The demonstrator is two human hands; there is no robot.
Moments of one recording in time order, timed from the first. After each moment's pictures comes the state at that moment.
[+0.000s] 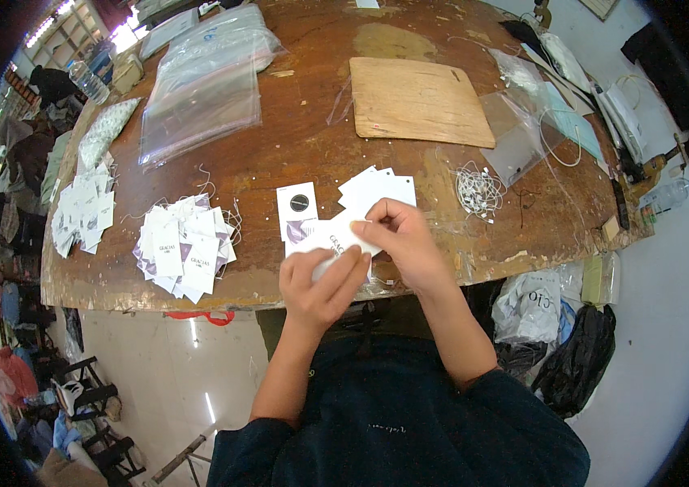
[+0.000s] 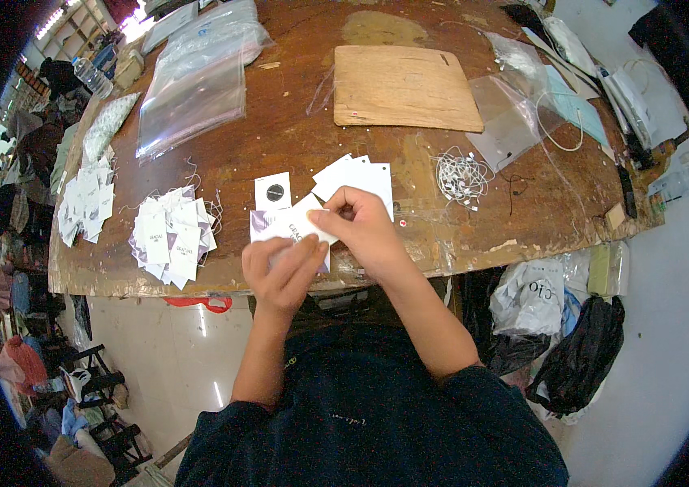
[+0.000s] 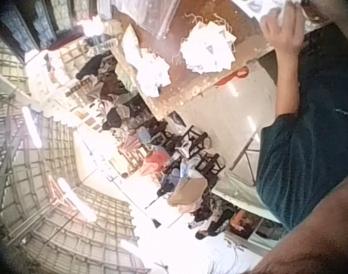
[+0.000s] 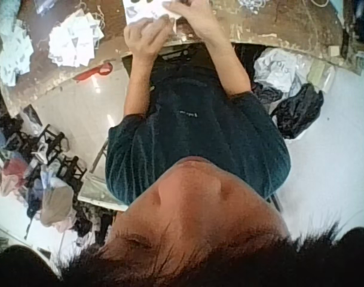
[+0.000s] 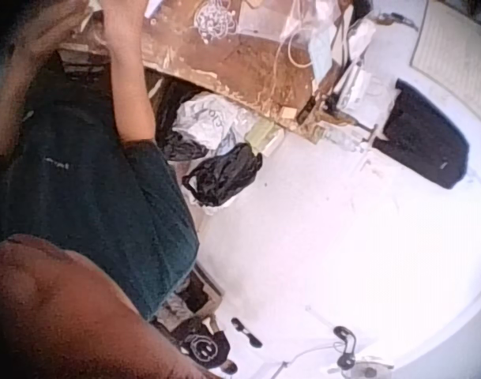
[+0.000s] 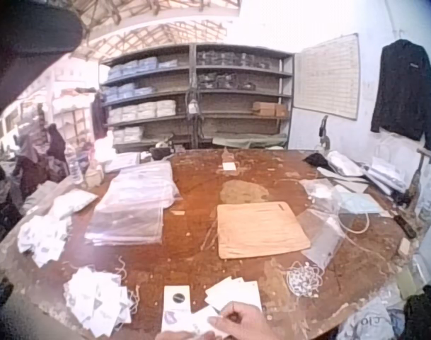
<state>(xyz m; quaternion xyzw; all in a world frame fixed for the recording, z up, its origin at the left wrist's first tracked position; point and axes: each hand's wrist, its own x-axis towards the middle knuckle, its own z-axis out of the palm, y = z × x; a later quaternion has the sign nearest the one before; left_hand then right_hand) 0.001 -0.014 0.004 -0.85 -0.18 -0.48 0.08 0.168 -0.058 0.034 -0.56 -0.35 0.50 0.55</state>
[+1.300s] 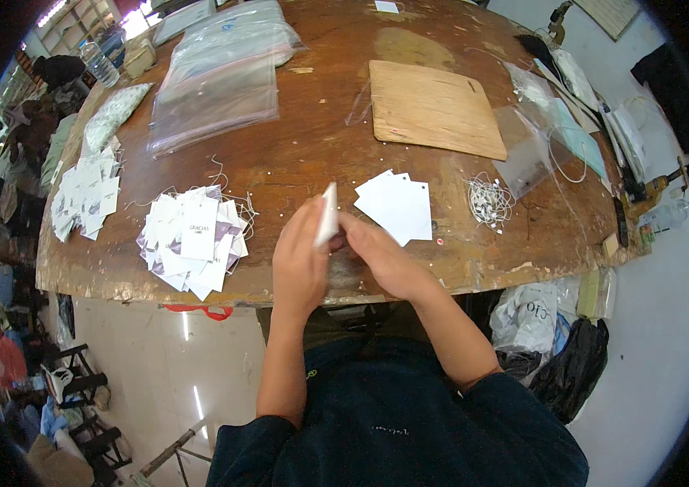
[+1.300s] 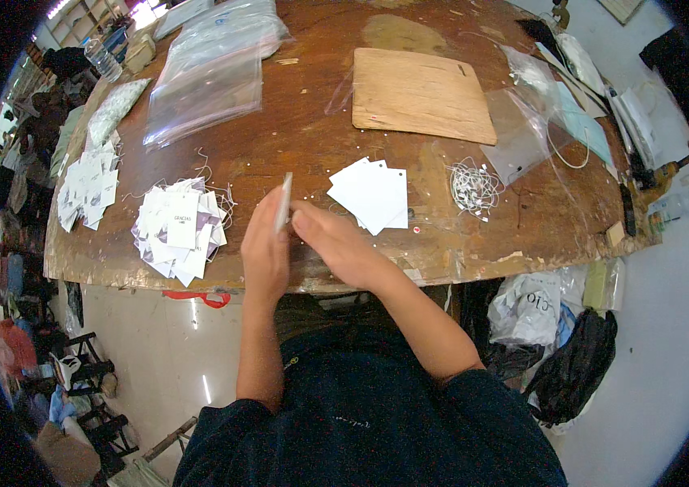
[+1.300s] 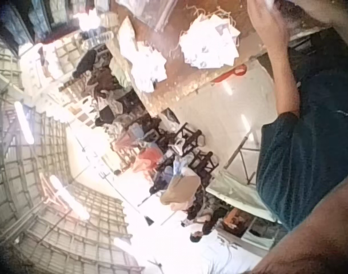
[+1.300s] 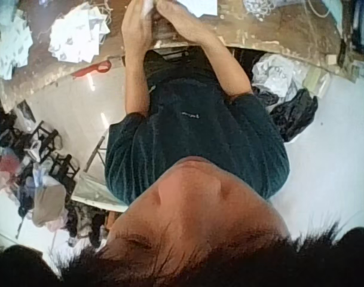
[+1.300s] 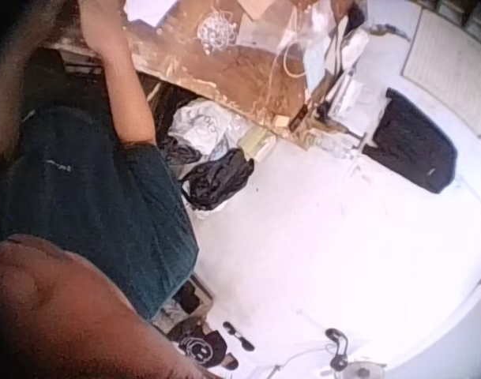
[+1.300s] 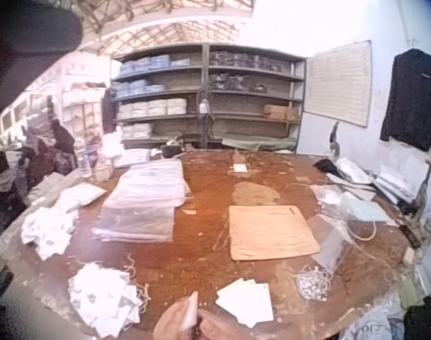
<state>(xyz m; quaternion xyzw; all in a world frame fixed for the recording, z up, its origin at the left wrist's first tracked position) -0.019 0.021 -0.005 -0.80 -0.32 -0.43 -0.26 0.134 -0.037 0.024 -0.51 -0.51 0.52 0.46</state>
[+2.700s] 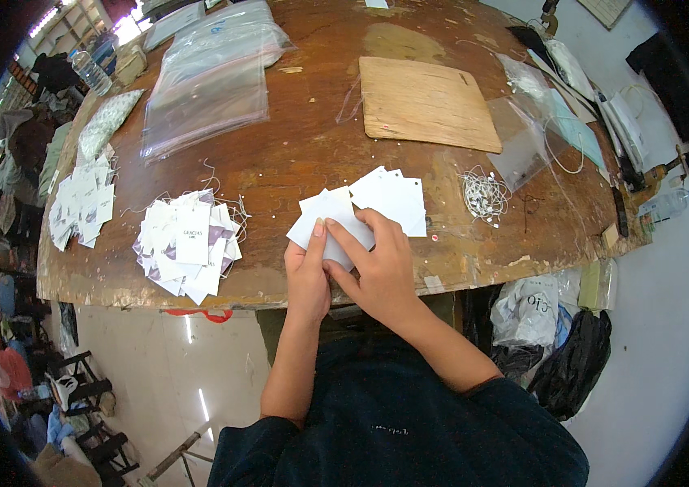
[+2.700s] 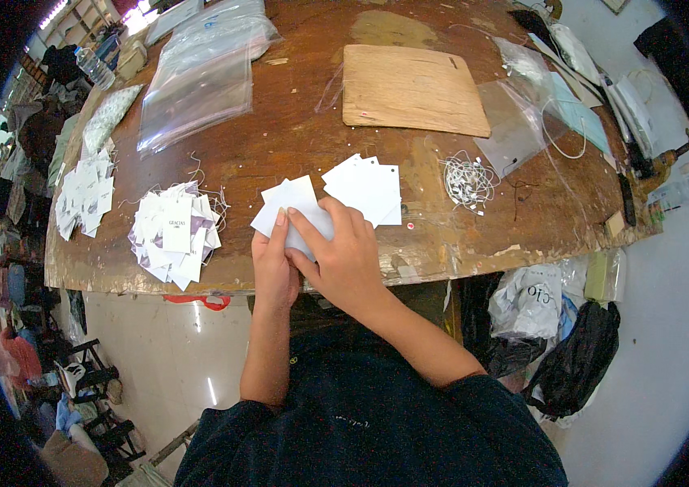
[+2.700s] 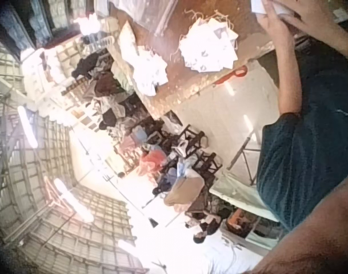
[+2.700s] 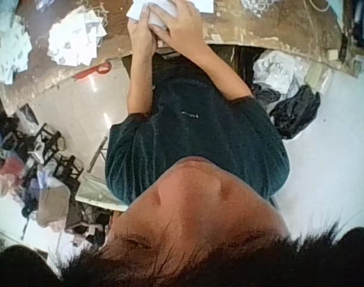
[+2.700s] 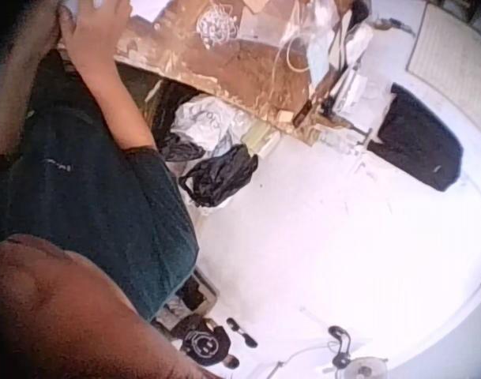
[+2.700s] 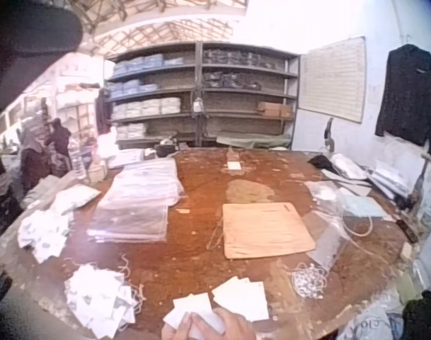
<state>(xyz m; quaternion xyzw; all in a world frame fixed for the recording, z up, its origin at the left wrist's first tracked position) 0.011 -0.002 -0.007 -0.33 -0.31 -0.46 -0.77 0.116 -0.066 0.016 -0.67 -0.65 -0.04 0.36</state>
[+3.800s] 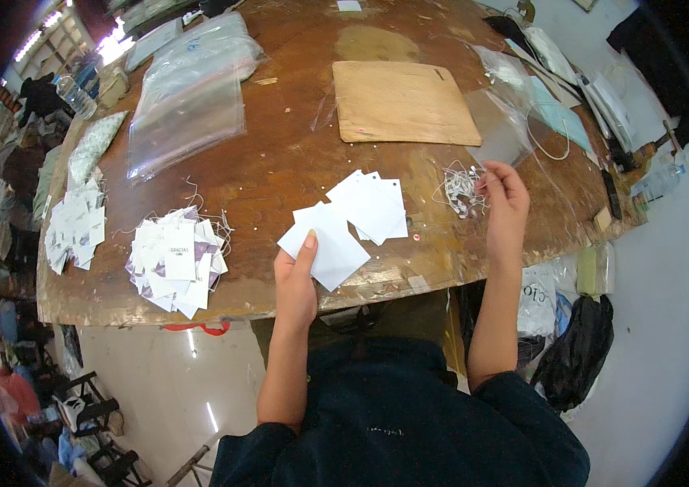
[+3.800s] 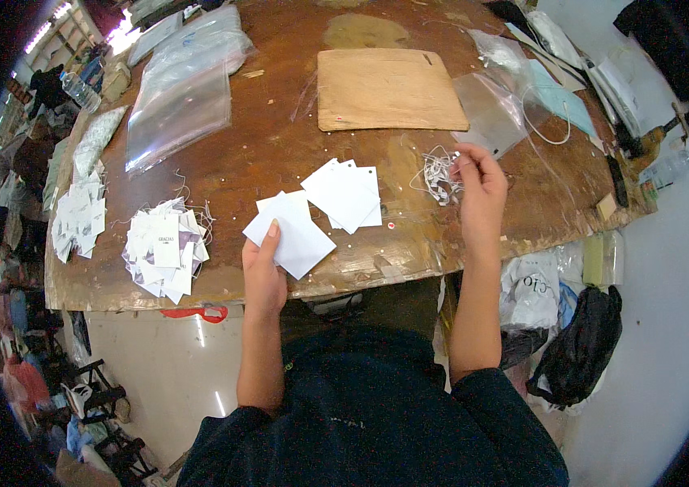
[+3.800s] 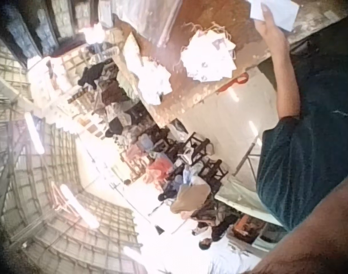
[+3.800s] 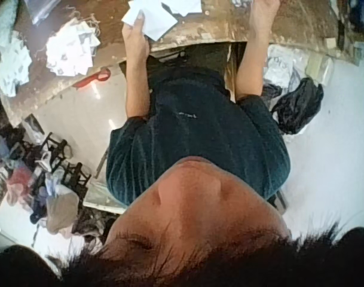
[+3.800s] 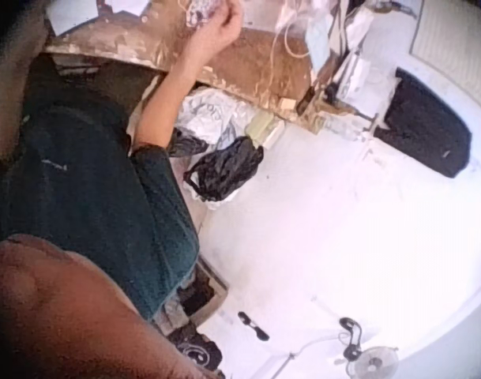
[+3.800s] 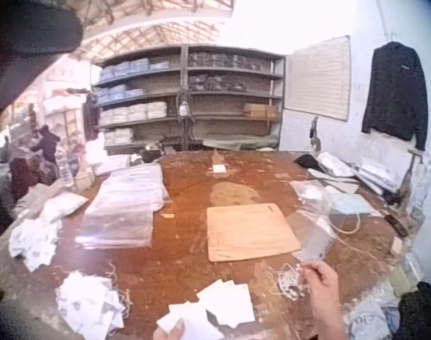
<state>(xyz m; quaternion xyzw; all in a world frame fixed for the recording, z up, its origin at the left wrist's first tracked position) 0.015 -0.005 -0.010 -0.37 -0.33 -0.43 -0.75 0.306 -0.105 0.017 -0.65 -0.32 0.13 0.68</state>
